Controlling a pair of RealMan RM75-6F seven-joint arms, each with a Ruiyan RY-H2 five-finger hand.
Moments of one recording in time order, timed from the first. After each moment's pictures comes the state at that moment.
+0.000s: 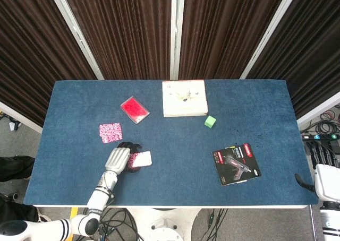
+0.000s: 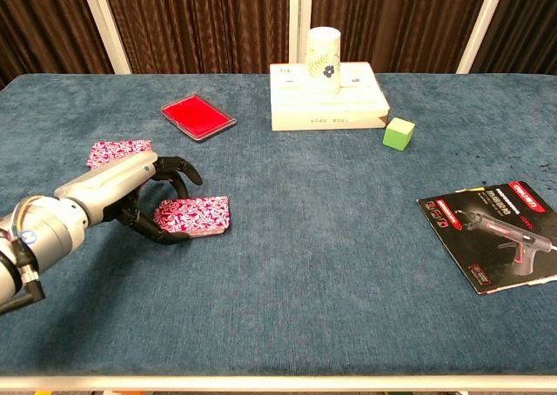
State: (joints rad) left arm -0.51 -1.86 -0.15 -1.32 1.16 1.06 0.19; right arm 0.04 -1.15 0.10 -1.58 -1.37 1.44 0.00
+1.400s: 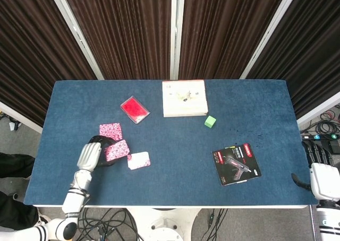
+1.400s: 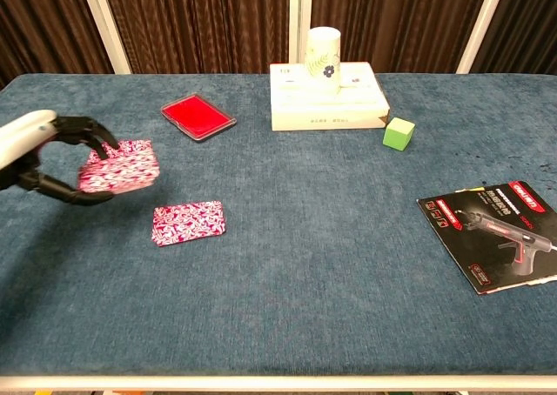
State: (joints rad) left arm -0.39 -1.68 -0.13 -1.35 1.27 1.20 -0.04; right arm 0.05 -1.14 0.10 -1.62 -1.36 1.42 -0.05
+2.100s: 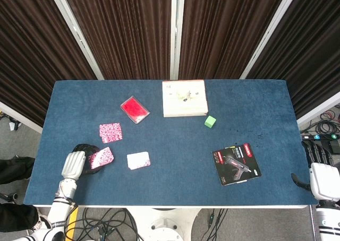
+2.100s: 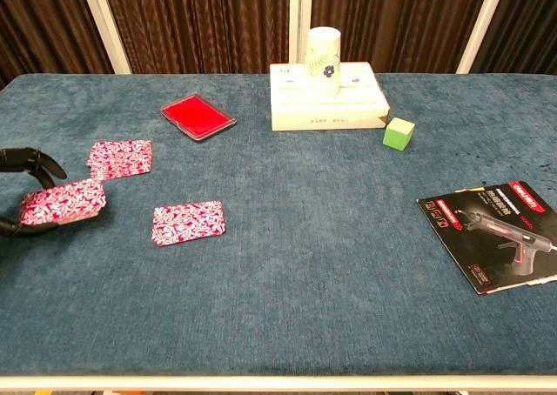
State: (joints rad) left arm -0.30 -1.69 -0.05 -1.19 1.33 1.23 -0.16; right arm 0.05 -1.13 0.10 -1.65 -1.35 1.42 -0.08
